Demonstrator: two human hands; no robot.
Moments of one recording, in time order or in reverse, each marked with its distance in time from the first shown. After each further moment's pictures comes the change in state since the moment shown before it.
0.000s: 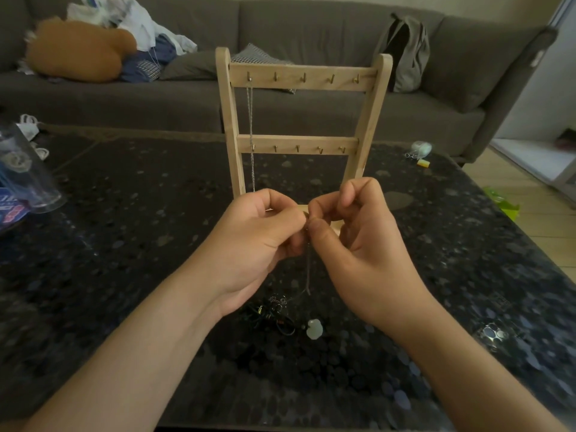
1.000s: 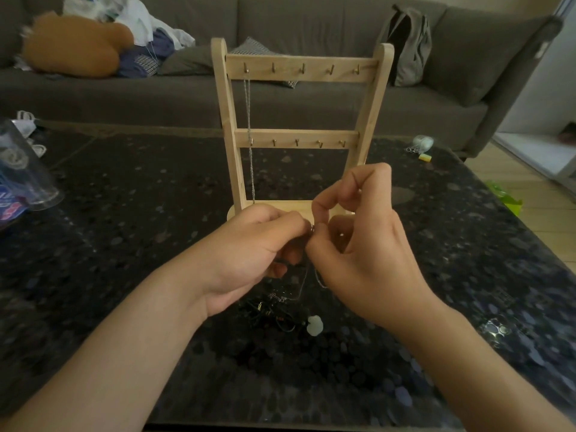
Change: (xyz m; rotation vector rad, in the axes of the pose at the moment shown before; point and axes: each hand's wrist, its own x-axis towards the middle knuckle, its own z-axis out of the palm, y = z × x) left_hand 0.000 -0.003 -0.008 0.274 -0.173 -0.135; right_hand 0.002 0.002 -0.003 -0.349 0.022 -0.180
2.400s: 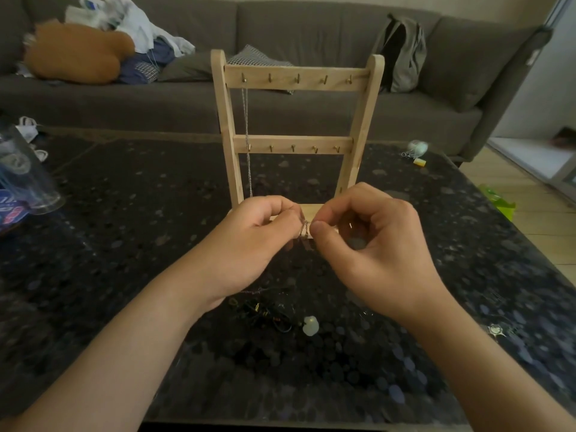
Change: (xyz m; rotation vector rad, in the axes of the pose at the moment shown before) left_hand -0.005 0.005 -0.002 0.309 0.131 0.226; right_hand 0.000 0.005 -0.020 -0.037 0.007 0.107
